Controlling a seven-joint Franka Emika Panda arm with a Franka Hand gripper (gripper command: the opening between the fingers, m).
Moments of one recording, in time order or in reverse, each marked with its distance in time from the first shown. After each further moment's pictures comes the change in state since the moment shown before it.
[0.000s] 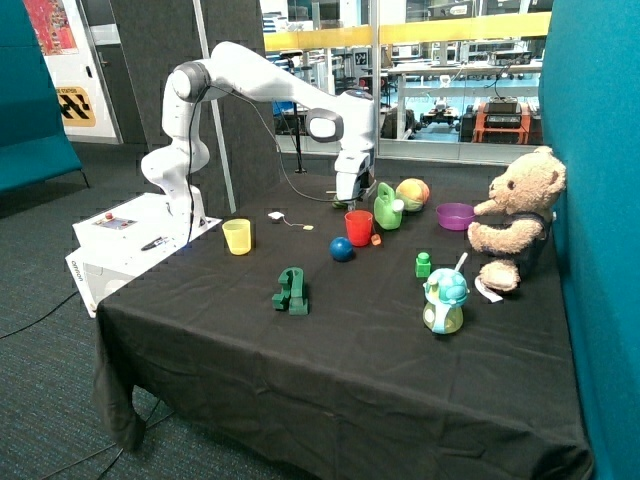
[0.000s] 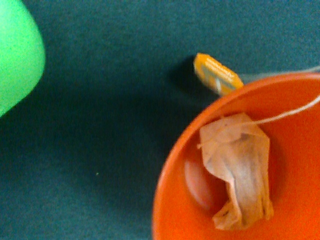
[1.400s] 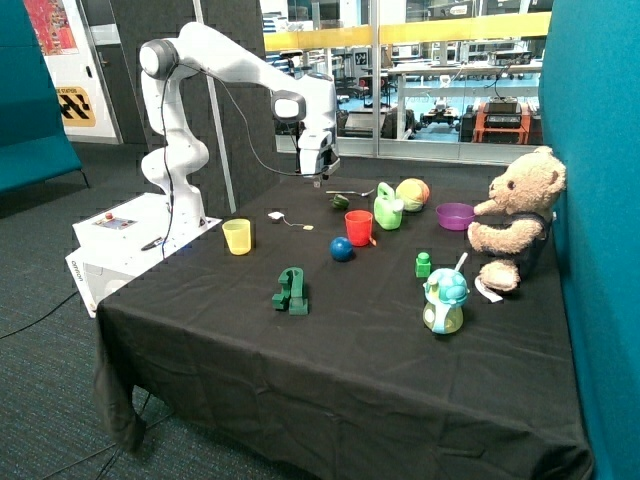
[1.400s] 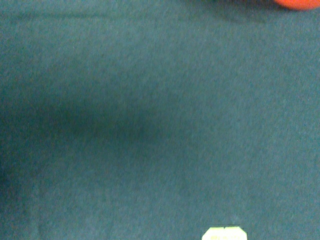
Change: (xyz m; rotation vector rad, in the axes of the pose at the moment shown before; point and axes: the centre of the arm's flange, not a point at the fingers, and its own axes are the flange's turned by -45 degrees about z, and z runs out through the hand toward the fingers) arm -0.128 -0.053 -0.034 0.000 0.003 -0.026
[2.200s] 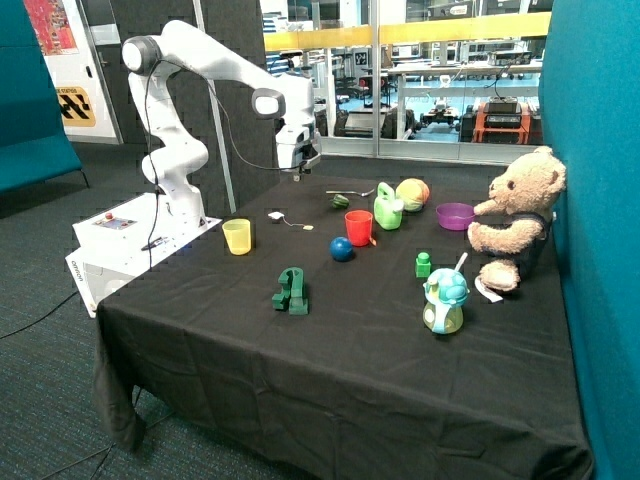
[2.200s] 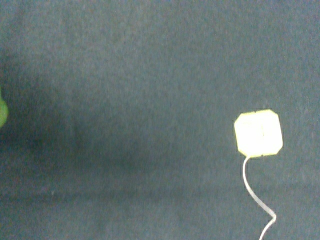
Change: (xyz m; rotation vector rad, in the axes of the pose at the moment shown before) arm -0.074 -0.027 -0.002 0.000 0.005 0.094
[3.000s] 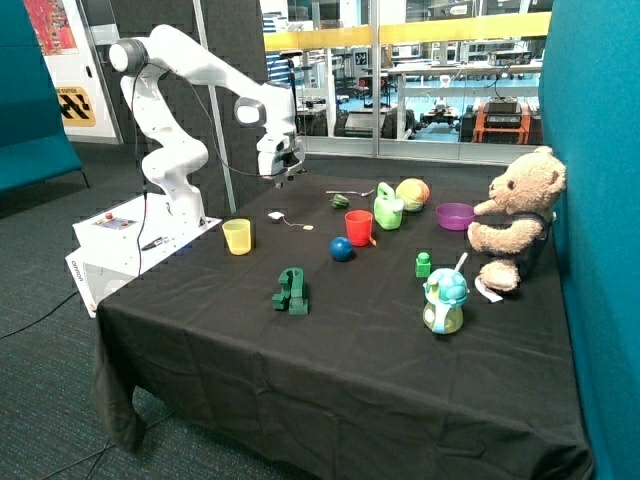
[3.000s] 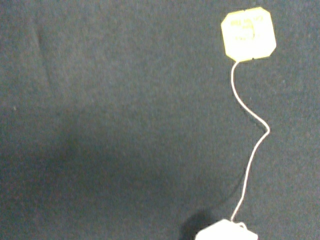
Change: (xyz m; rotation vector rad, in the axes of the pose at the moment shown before) arm -0.056 0.012 0.029 -0.003 -0.004 0.006
